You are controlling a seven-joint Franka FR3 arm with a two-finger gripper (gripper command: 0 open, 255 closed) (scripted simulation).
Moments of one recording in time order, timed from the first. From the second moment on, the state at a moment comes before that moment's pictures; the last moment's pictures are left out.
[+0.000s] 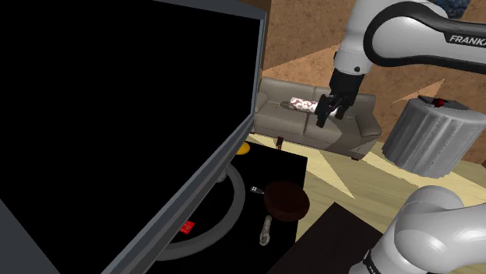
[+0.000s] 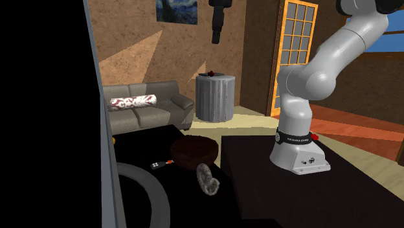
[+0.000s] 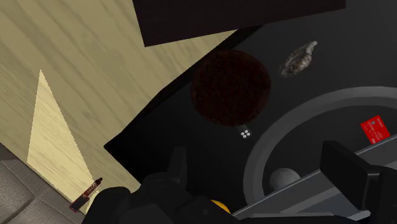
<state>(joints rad) -0.01 -0.82 0.02 -2.32 -0.10 1.59 0.13</state>
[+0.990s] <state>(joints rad) 0.02 -0.85 0.14 -2.73 0.04 1.94 0.37</state>
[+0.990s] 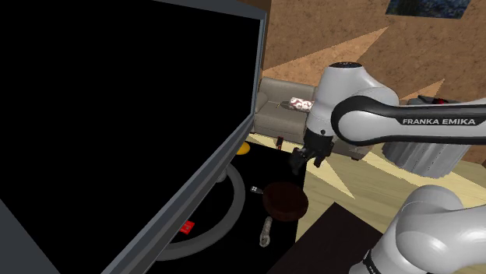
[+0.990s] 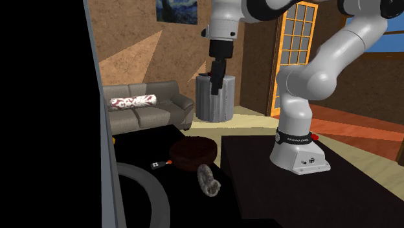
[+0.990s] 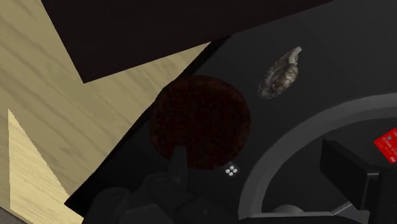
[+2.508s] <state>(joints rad) 0.00 -0.09 0.50 -2.90 0.08 2.88 0.89</state>
